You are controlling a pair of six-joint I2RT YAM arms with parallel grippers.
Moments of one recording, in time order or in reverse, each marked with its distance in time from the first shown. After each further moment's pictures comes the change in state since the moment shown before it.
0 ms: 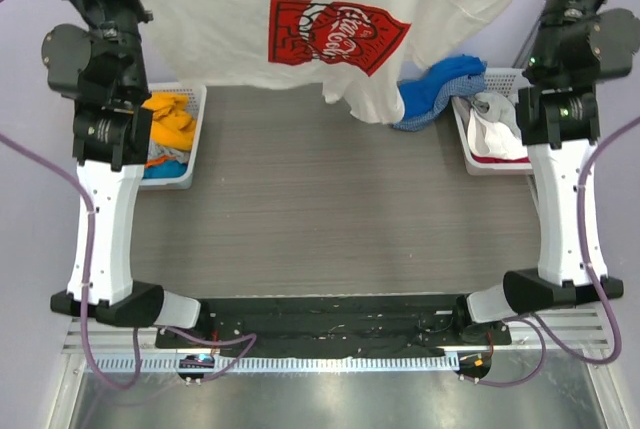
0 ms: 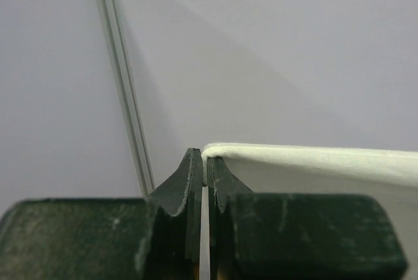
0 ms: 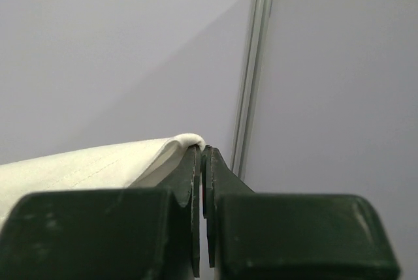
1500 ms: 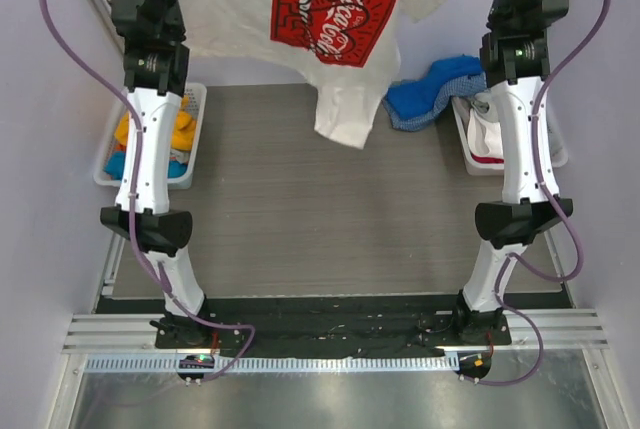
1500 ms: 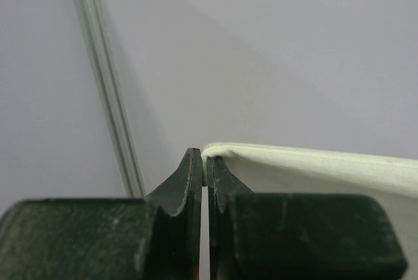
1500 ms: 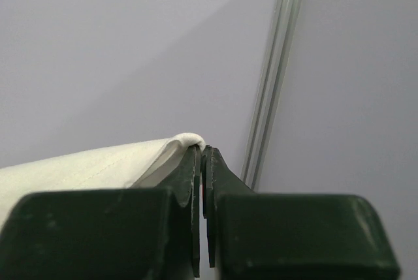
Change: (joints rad) left arm 0.035 0.494 0.432 0.093 -0.035 0.068; right arm 0.000 0.464 0.454 0.011 0.031 -0.078
